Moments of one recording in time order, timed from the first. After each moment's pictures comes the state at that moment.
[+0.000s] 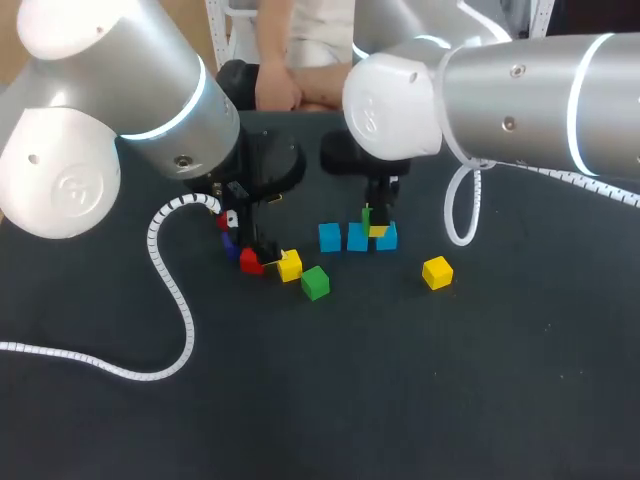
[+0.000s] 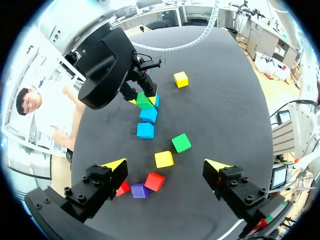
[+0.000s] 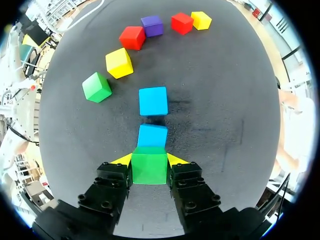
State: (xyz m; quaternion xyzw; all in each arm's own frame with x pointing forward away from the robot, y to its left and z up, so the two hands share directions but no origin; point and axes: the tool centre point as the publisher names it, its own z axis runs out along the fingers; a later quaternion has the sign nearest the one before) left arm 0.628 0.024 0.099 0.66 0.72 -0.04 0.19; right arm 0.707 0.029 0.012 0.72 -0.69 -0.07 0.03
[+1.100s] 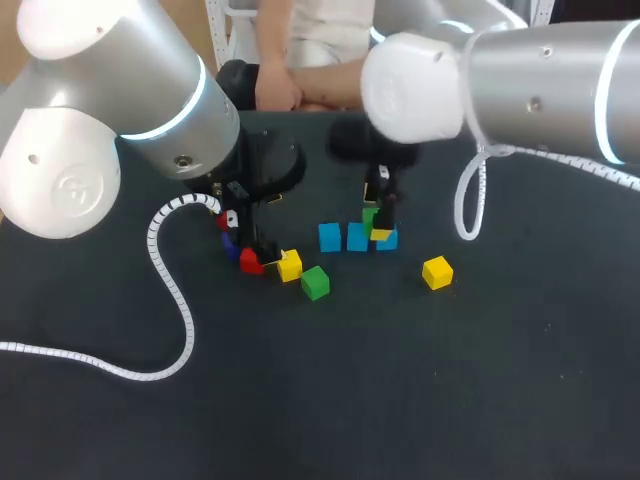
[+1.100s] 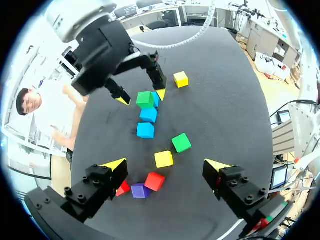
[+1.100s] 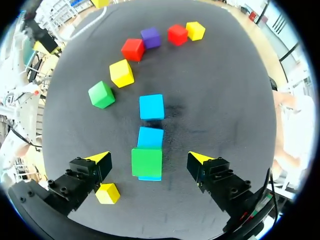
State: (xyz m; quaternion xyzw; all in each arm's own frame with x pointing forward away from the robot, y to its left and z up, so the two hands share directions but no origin) left arm 0.628 0.024 0.099 0.66 0.72 -0.04 0.19; right arm 0.712 0.029 0.029 0.71 -0.69 -0.11 -0.01
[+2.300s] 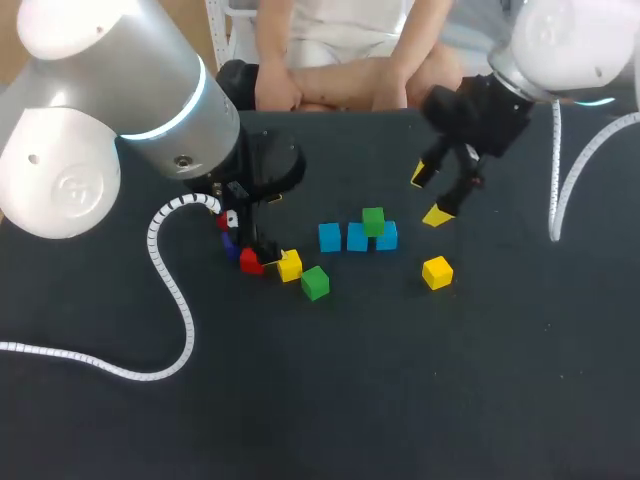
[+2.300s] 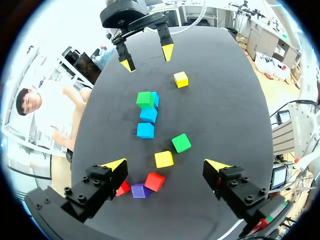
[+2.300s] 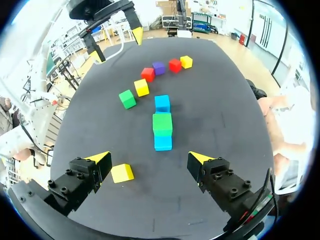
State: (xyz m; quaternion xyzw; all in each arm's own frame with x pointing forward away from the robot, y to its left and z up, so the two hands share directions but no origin) left arm 0.628 0.024 0.099 0.66 0.72 -0.04 0.19; right arm 0.695 -0.033 0.067 0.68 -0.68 -0.25 -0.13
